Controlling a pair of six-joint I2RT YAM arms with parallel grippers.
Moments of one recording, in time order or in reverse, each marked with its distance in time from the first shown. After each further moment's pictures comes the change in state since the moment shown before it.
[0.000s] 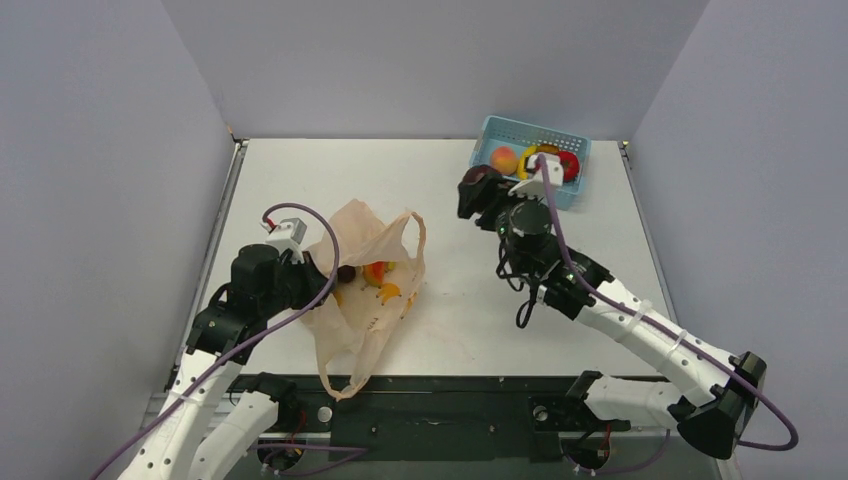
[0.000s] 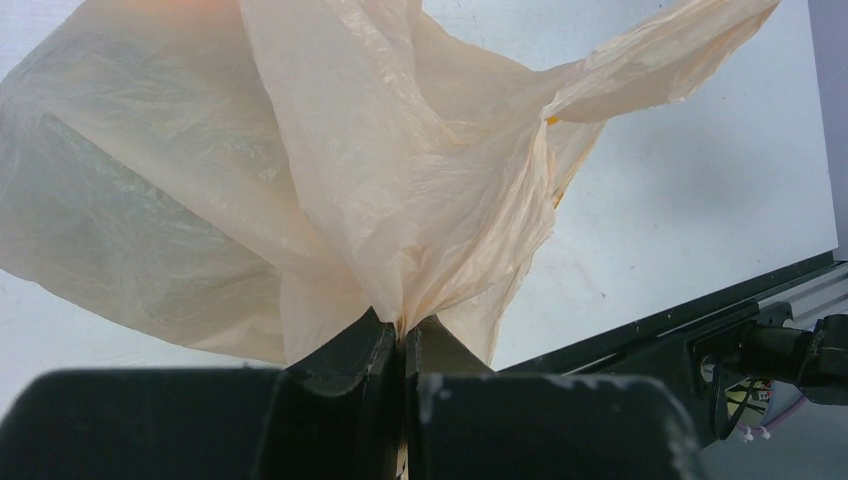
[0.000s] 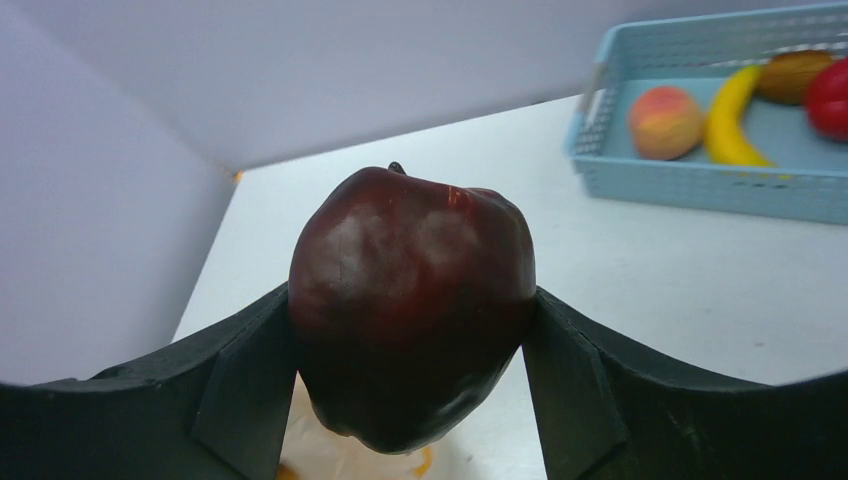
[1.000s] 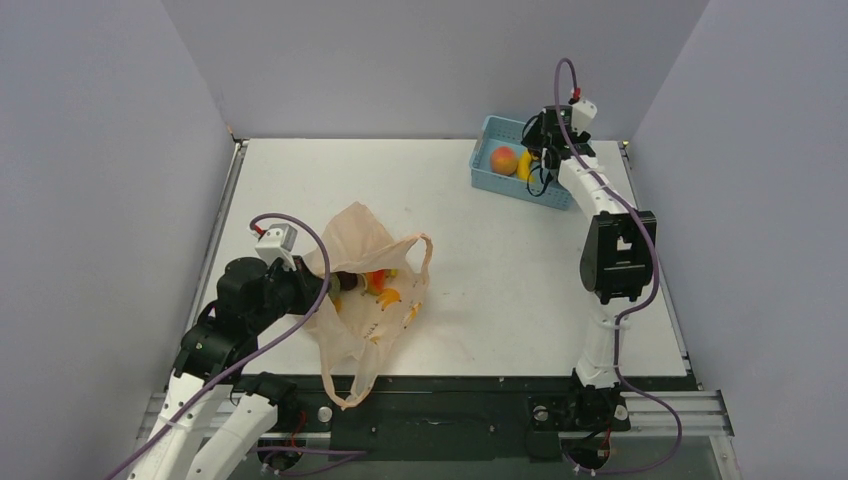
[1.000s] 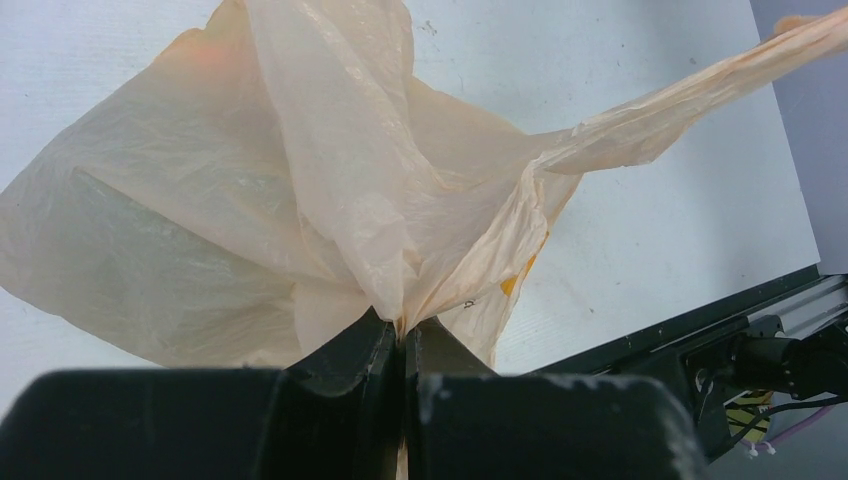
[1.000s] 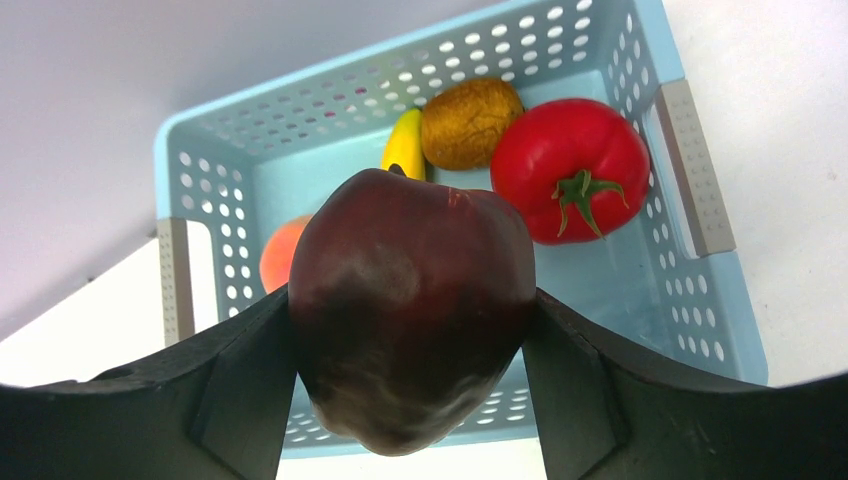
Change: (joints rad) left arm -0.034 -0.108 -0.001 0.006 -0.041 -0.004; right arm -0.701 0.985 0.737 -0.201 -0.259 0.041
